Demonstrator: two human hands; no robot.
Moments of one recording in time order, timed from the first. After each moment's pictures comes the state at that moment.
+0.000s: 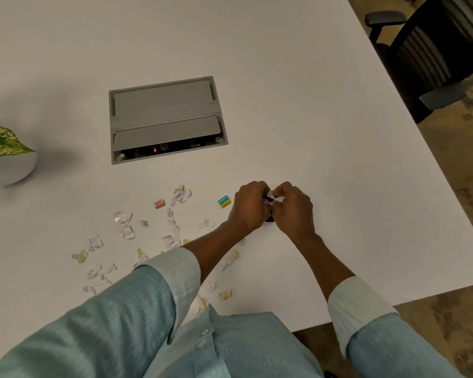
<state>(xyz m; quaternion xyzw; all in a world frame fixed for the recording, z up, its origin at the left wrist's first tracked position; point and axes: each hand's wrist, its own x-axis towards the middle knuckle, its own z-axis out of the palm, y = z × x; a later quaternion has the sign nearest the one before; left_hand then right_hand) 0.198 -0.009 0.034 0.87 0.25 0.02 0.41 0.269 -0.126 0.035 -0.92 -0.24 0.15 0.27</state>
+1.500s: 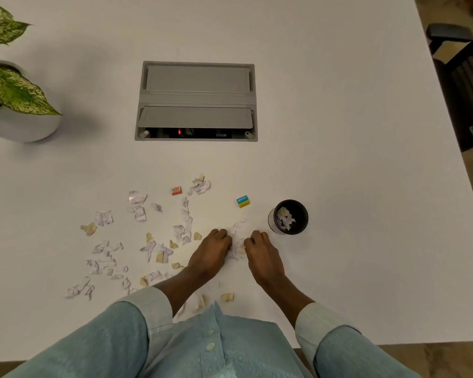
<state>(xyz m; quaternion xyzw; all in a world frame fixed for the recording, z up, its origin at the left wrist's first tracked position) 0.044 0.011 -0.076 0.93 0.25 -0.06 0.25 0.167 -0.112 -0.073 -0.85 -0.49 0.20 0.00</state>
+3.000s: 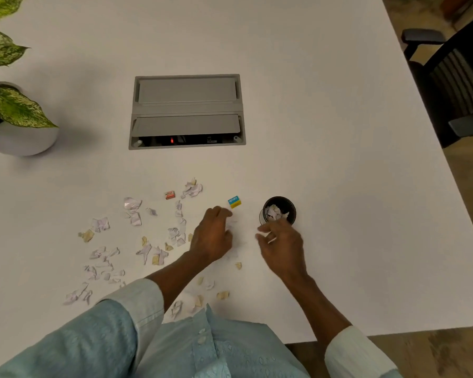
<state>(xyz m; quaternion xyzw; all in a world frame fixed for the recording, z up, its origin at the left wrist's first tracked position) 0.084 0.021 -0.022 0.89 0.34 -0.03 0.31 0.204 -0.143 0.008 -0.86 -0.33 0.15 0.36</state>
